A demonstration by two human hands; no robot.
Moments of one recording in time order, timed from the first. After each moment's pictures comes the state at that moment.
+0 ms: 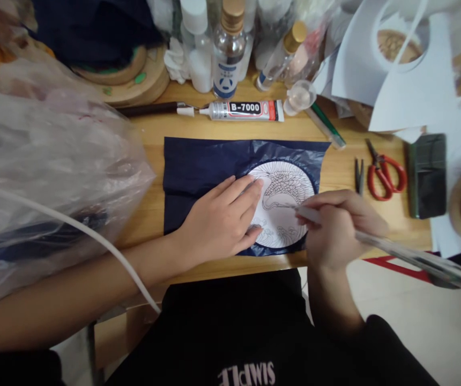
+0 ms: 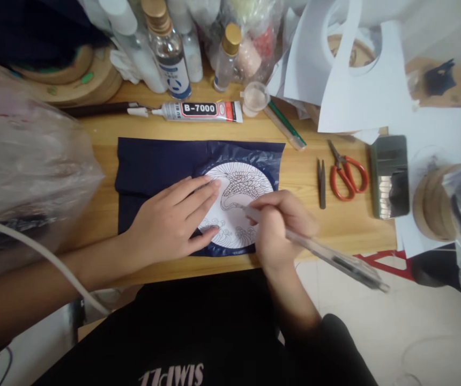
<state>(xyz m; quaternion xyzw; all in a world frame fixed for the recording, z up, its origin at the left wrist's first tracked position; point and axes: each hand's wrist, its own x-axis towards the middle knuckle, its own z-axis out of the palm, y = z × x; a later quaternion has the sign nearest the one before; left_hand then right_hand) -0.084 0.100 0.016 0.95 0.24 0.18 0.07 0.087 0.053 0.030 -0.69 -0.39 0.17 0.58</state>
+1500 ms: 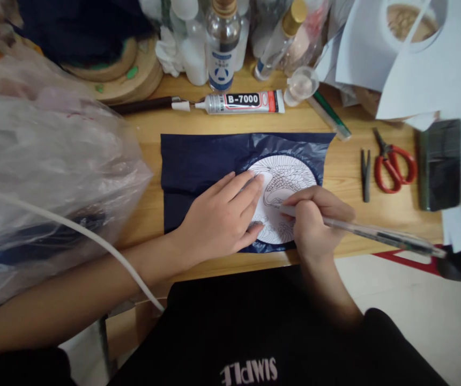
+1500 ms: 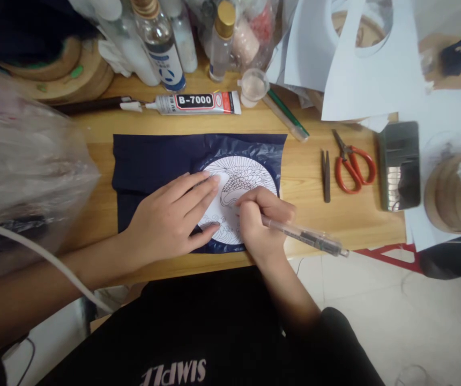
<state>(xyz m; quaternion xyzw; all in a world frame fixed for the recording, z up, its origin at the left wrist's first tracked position) -0.085 0.101 0.016 0.96 0.23 0.16 0.08 0.084 0.043 0.014 -0.72 -0.46 0.21 0.47</state>
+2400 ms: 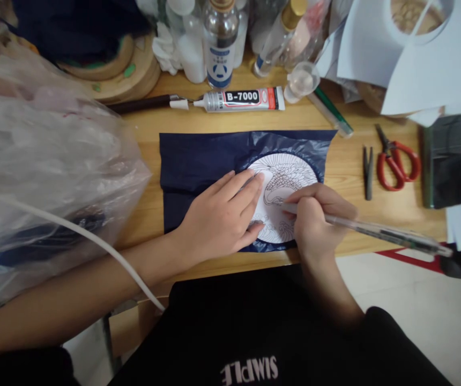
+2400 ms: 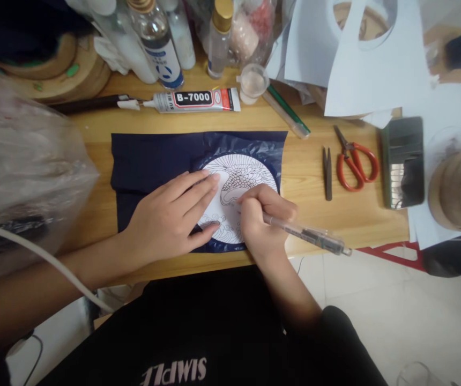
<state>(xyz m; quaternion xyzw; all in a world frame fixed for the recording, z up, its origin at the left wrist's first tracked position) -0.085 0.101 0.016 0.96 0.23 0.17 0.07 0.079 0.047 0.018 -0.74 -0.44 0.20 0.48</state>
